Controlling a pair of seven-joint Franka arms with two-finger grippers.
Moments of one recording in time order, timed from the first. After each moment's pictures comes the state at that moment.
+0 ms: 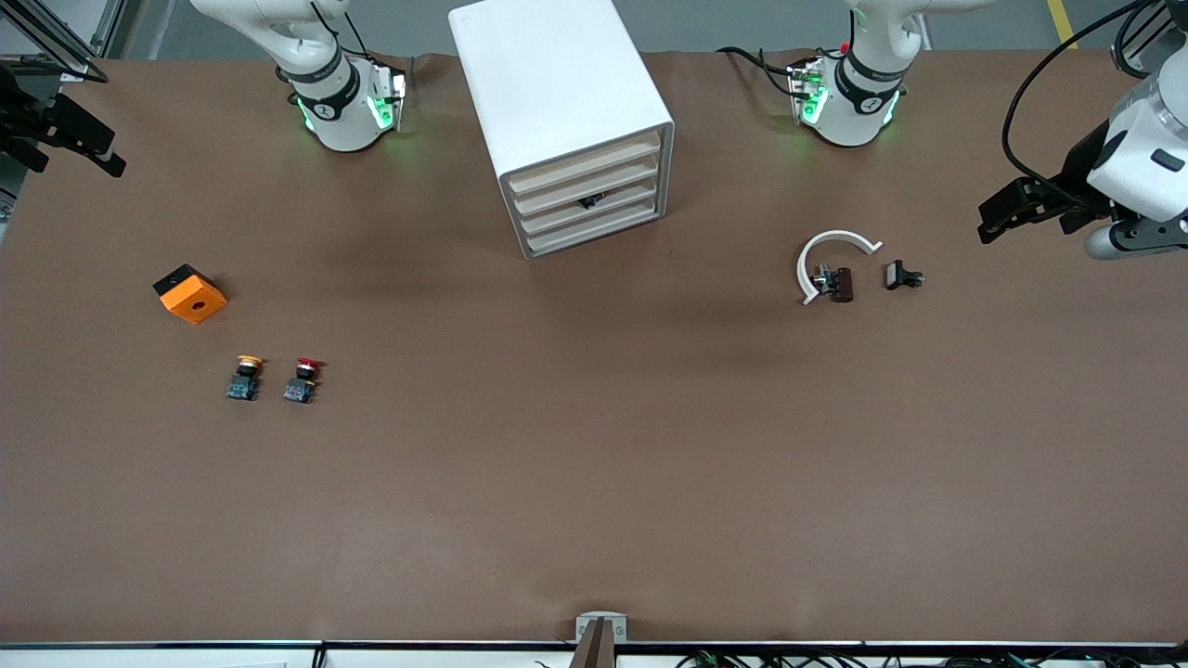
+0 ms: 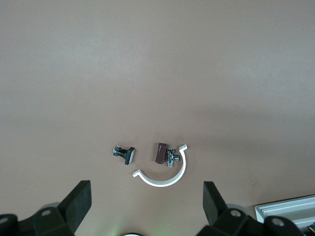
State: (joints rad) left arm -0.01 -0.04 -0.09 -1.62 0.00 1.54 -0.21; right arm -0.03 -0.32 -0.07 -1.86 0.01 1.56 0.00
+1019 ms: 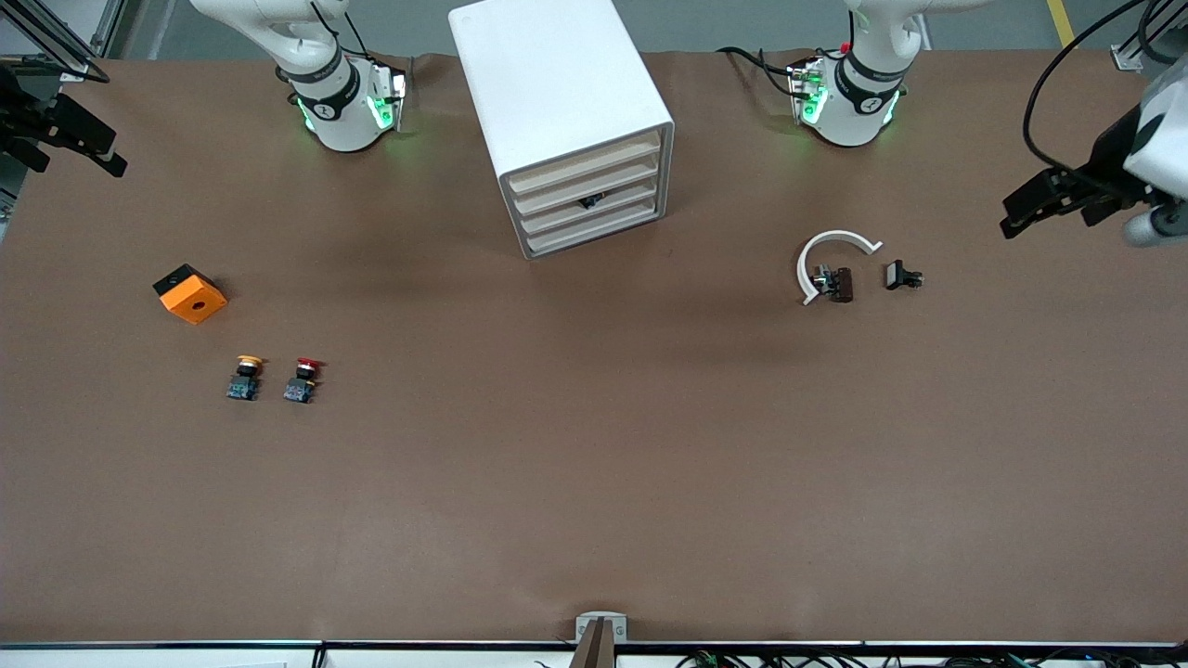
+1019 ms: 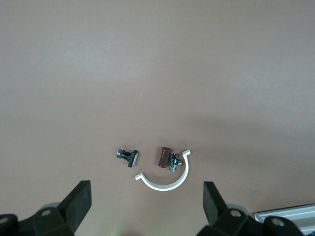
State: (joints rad) left arm 0.05 -0.15 -0.09 -1.72 -0.02 1.59 -0.20; right arm -0.03 -0.32 -0.07 -1.86 0.01 1.56 0.00
